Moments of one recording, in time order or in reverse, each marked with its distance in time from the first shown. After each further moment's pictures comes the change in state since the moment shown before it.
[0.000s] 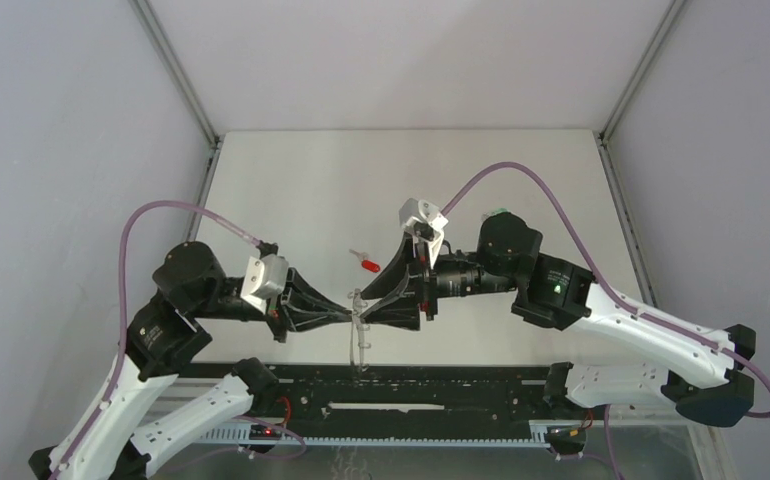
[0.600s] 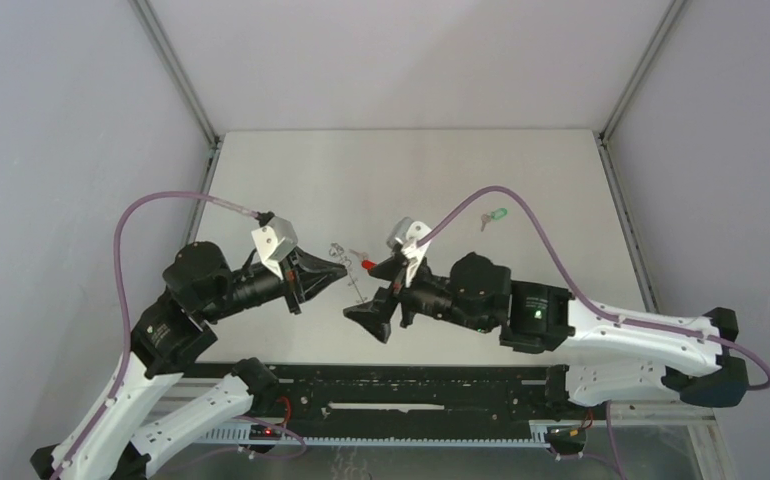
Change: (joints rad) left arm 0.000 -0.005 -0.038 0.003 -0.476 -0.092; right arm 0.197 -0.001 -0.072 0.008 0.630 -0.084
